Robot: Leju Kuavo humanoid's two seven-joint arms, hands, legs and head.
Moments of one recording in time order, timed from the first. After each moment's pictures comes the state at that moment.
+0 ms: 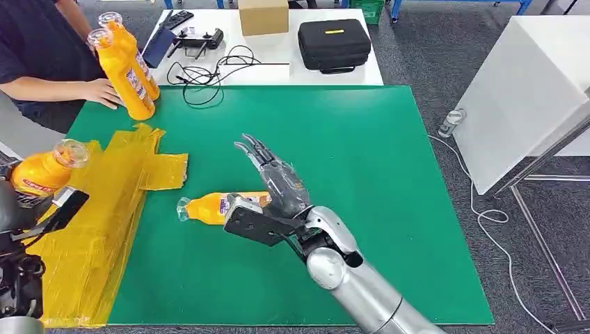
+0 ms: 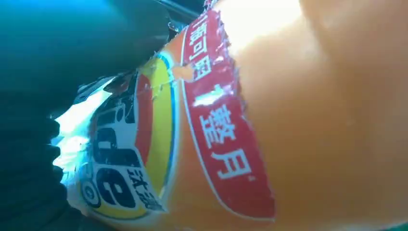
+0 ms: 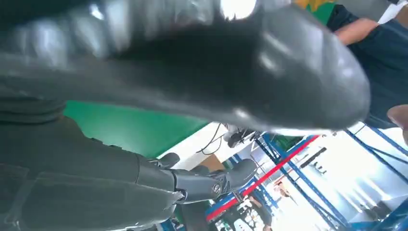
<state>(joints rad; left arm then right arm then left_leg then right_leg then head) -0.35 0.20 0.59 -0.68 -1.42 0.70 -0.43 -0.44 0.12 0.72 -0.98 0.53 -0.14 -0.08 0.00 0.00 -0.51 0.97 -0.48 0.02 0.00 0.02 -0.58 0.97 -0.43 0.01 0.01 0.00</state>
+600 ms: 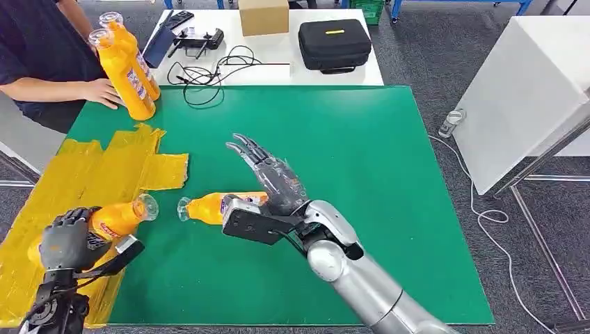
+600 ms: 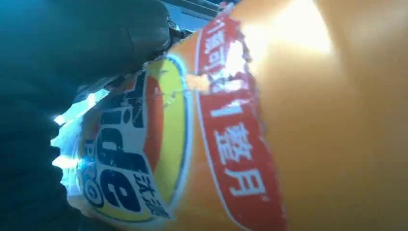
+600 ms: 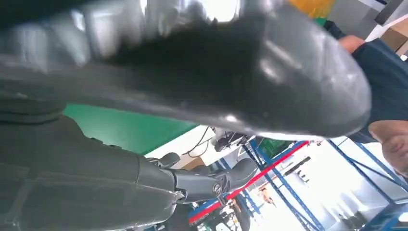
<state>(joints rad) -0.17 0.09 0.46 -0.65 -1.51 0.70 -0.47 -0.48 0.11 0.72 -0.95 0.51 -0.09 -0.13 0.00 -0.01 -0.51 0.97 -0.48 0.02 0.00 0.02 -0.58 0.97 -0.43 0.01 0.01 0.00</state>
